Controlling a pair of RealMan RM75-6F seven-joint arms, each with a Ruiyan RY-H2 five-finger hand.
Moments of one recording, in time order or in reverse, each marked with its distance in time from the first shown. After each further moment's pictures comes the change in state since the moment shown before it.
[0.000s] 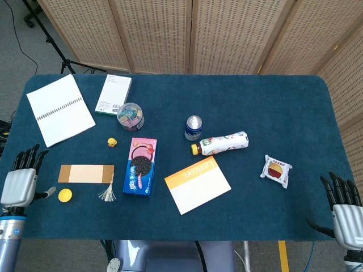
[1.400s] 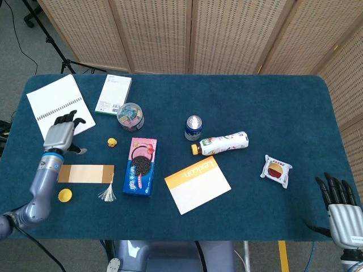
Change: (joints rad) left arm -0.534 -0.062 -0.205 0.177 -0.751 -0.492 0.274; right arm 0.010 -0.003 -0.006 0.001 -0.006 -0.021 -0.004
